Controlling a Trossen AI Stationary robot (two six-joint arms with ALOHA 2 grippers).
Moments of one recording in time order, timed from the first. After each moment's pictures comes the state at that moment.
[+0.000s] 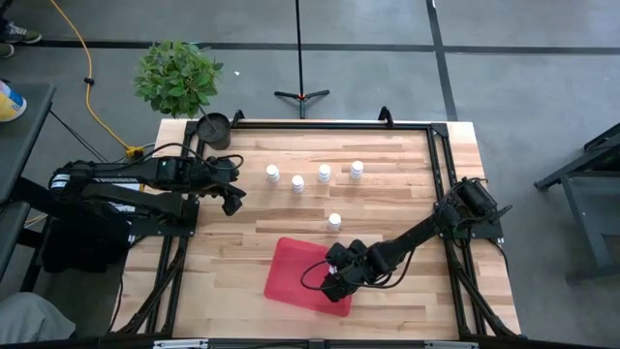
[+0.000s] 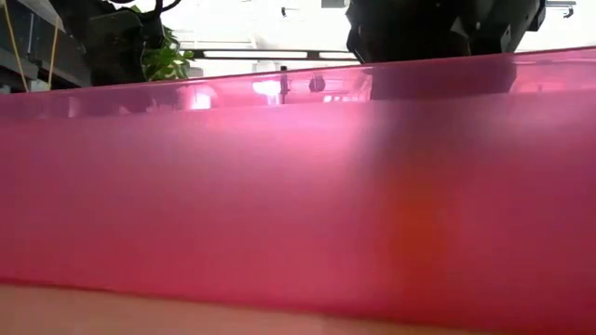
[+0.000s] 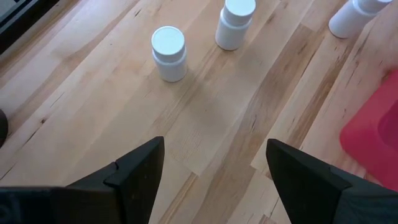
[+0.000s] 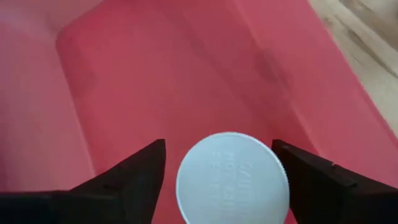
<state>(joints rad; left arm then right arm) 0.07 0.85 0.77 -0.89 -0.27 -0.46 0.51 1.93 1.27 -0.45 0.30 1.16</state>
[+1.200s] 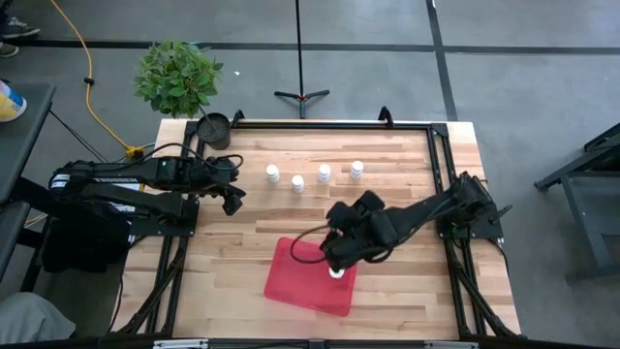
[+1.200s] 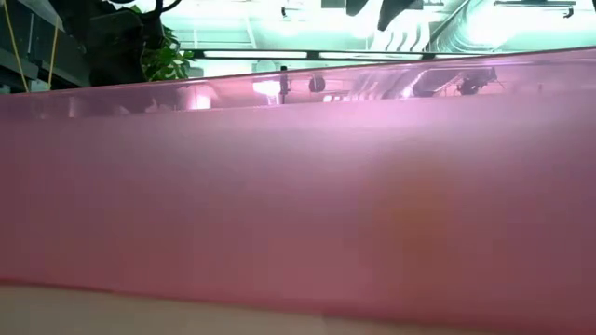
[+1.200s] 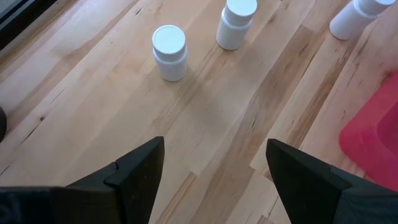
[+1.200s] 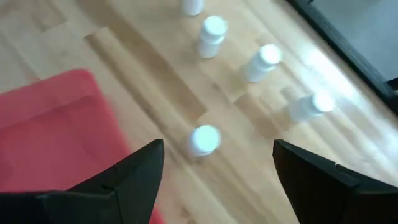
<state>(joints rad) 0.07 0.85 0.77 -0.89 -0.27 -0.48 0.41 1.92 1.98 -1.48 0.64 1.04</state>
